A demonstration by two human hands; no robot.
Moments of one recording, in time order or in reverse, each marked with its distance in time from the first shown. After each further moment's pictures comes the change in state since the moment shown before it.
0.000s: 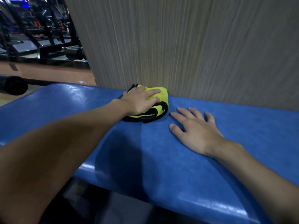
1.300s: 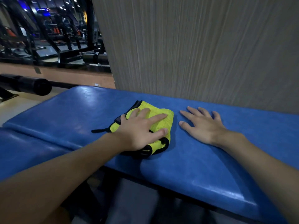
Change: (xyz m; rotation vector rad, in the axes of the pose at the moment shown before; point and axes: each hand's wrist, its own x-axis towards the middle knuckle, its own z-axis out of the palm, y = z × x) left_hand -0.150 0.011 -0.010 -0.005 -0.070 -0.036; right_hand 0.014 -0.005 -0.005 -0.037 -0.079 0.031
